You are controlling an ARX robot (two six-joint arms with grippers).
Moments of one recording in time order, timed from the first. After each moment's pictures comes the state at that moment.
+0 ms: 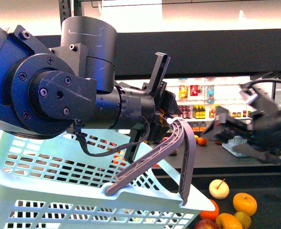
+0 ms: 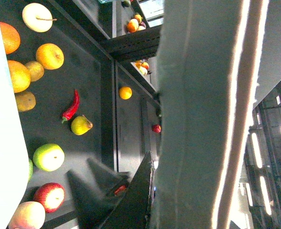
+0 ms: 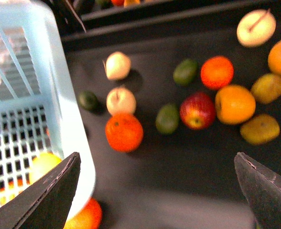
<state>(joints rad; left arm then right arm) -0.47 1.90 1.40 0.37 0.39 -1.18 -0.07 1.83 0.99 0.28 -0.35 0.09</state>
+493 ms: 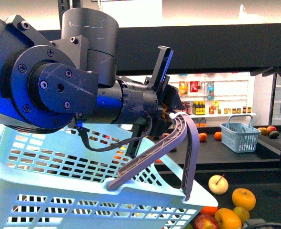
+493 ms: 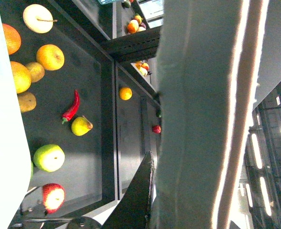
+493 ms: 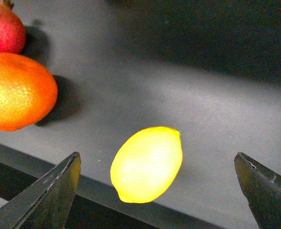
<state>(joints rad) -0.47 1.90 1.40 0.37 0.39 -1.17 0.09 2.22 0.92 0.41 -0.22 -0.04</state>
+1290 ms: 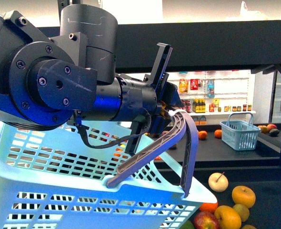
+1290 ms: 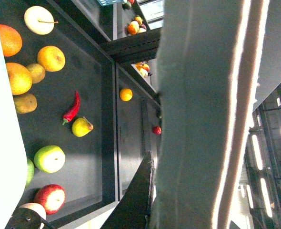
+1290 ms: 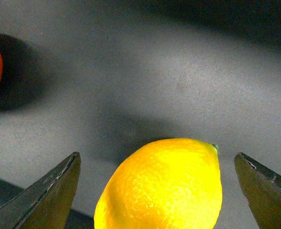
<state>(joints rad) -0.47 1.90 1.40 0.37 0.39 -1.17 0.18 2.50 1.12 0.38 -0.11 -0.06</state>
